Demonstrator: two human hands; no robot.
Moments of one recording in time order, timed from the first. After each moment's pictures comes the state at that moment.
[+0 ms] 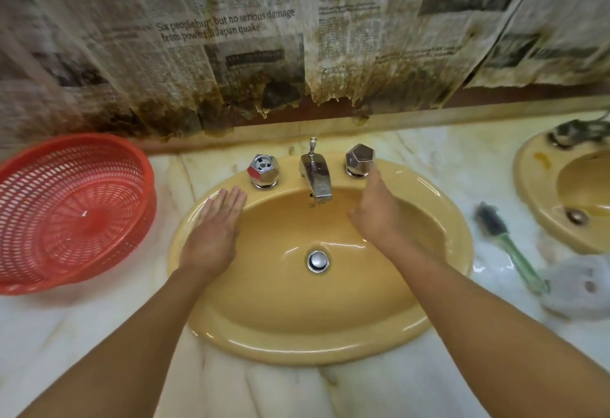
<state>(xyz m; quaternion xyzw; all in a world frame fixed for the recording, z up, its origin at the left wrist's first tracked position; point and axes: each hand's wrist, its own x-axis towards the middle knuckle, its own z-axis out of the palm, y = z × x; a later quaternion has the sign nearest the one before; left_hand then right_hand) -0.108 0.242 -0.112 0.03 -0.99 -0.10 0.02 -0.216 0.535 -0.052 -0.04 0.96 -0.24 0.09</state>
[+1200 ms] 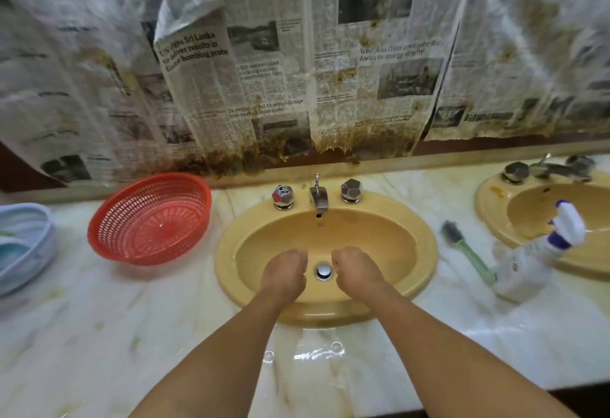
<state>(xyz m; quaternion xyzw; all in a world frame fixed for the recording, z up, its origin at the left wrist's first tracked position) -0.008 0.396 -0.003 0.09 -0.98 -0.15 -0.06 -0.061 0.554 0.005 -0.21 0.96 -0.10 0.13</state>
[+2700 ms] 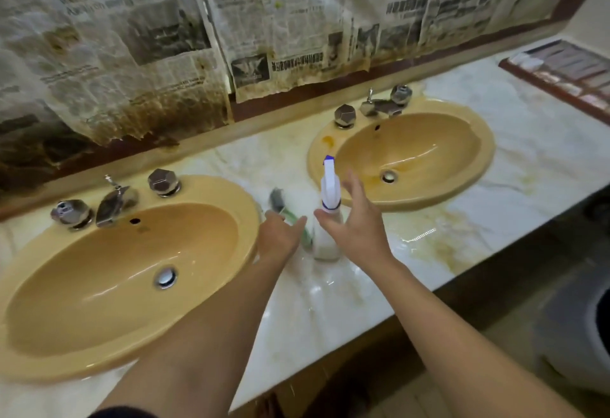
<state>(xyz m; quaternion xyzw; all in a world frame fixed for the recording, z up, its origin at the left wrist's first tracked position) -0.163 0.757 -0.047 0.22 -0.88 -0.41 -0.09 -0.116 0.913 0.034 0.03 0.86 -0.51 -0.04</state>
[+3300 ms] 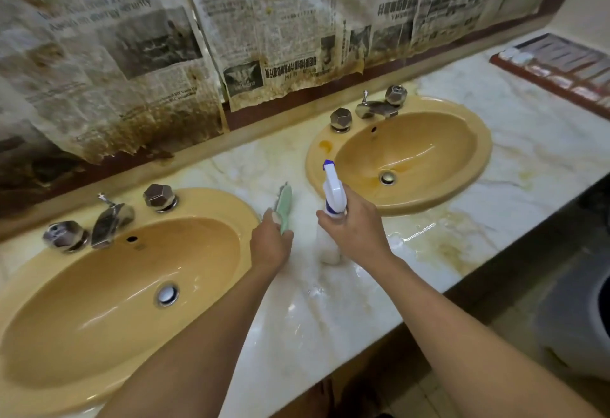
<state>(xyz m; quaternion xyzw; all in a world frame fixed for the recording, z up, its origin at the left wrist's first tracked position) -0.172 0.733 -0.046 0.12 -0.91 -0.38 -0.07 -0.140 0.903 0.029 0.02 0.88 -0.47 -0.10</state>
